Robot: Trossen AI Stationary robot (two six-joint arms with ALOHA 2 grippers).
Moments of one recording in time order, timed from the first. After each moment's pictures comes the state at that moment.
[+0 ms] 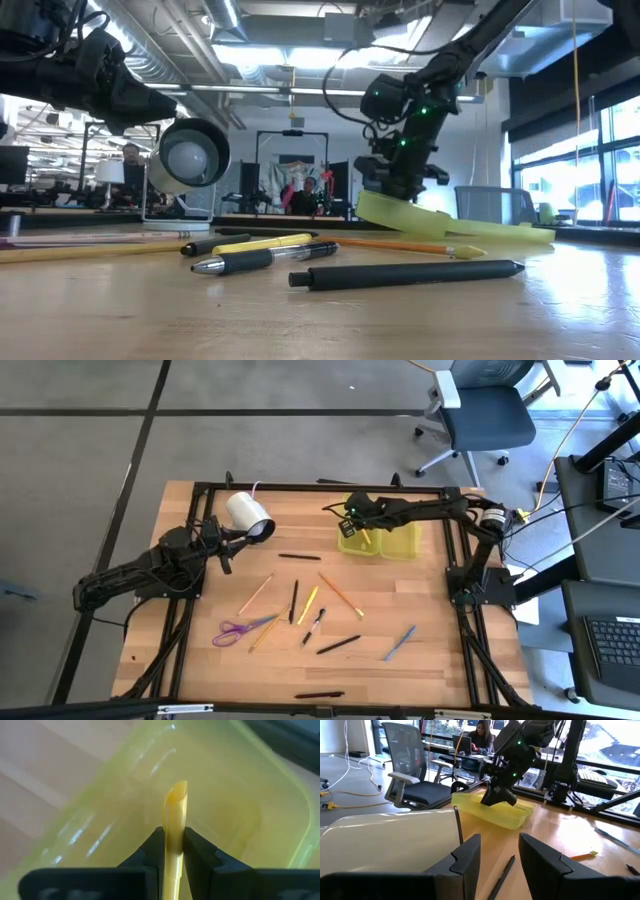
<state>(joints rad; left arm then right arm) 0.39 0.00 0.06 -0.14 -0.01 -0.17 -0.44 1.83 1.07 -0.31 0.31 0.51</state>
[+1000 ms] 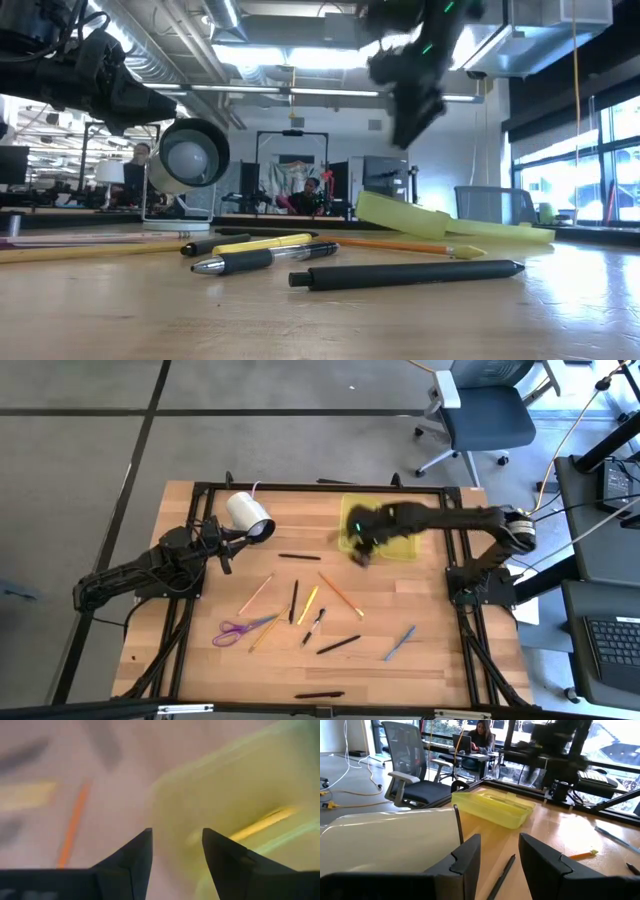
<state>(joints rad) 0.39 0.00 0.06 -0.14 -0.01 -0.17 -0.15 1.60 1.30 -0.91 0.10 0.26</state>
